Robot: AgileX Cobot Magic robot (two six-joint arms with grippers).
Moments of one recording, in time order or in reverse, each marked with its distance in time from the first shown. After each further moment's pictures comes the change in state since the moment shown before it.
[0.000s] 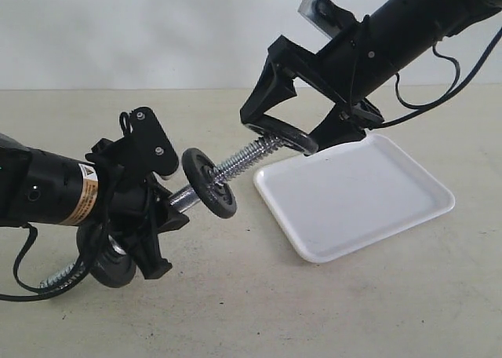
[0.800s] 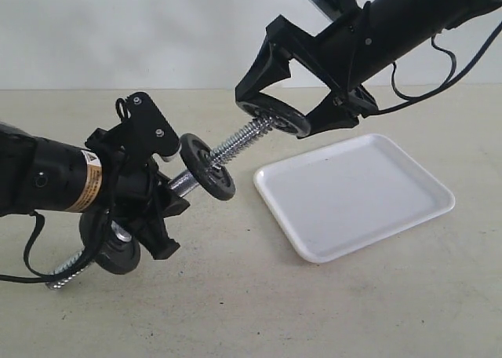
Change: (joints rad) left arm -0.002 0.002 -0.040 -0.051 0.042 -0.026; right arm 0.000 -0.005 -0.009 0.056 -0.054 0.004
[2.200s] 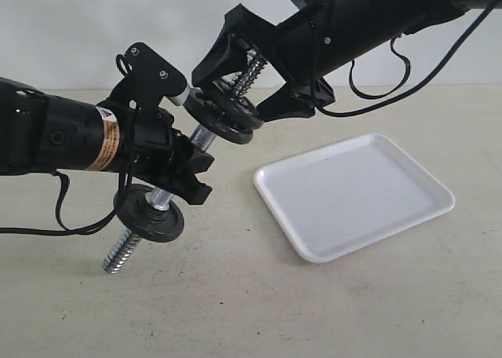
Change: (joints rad) left arm -0.008 0.008 -0.119 -0.058 -0.021 -0.136; right arm 0.084 0.000 0.001 0.131 -0.137 -0.133
